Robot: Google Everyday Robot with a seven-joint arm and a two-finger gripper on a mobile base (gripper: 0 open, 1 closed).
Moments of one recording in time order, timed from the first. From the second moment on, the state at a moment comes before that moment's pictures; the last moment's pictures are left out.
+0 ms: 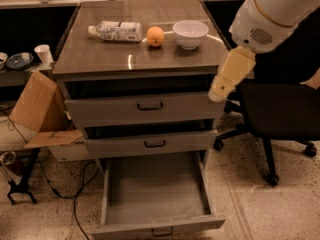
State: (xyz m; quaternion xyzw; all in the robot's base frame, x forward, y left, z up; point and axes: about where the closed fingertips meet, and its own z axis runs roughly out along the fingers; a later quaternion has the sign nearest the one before) arm 0.519 -0.146 0.967 -0.55 0.80 0.00 0.23
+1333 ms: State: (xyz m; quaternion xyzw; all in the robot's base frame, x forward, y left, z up) arm 0.658 -0.024 0.988 -0.35 0.87 0.07 0.34
